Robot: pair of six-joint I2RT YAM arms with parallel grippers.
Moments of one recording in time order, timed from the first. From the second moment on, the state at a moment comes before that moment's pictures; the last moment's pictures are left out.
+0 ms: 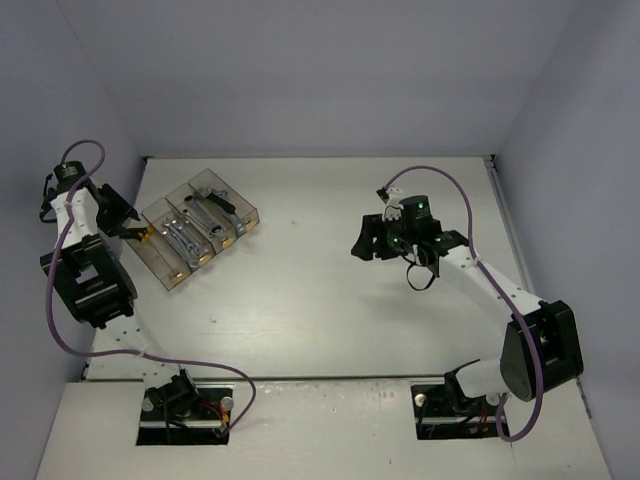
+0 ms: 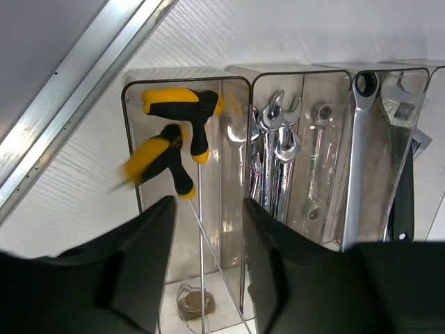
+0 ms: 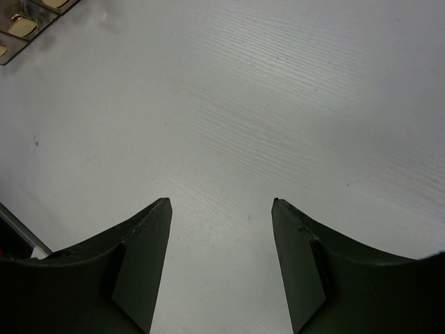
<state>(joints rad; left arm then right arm) 0.51 1.95 1.70 -0.80 0.21 -0.39 0.39 1.37 0.92 -0.25 -0.35 0.28</state>
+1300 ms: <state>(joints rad) 0.10 0.55 1.30 -1.05 -0.14 -0.28 0.41 0.57 1.15 -0.62 0.38 0.18</state>
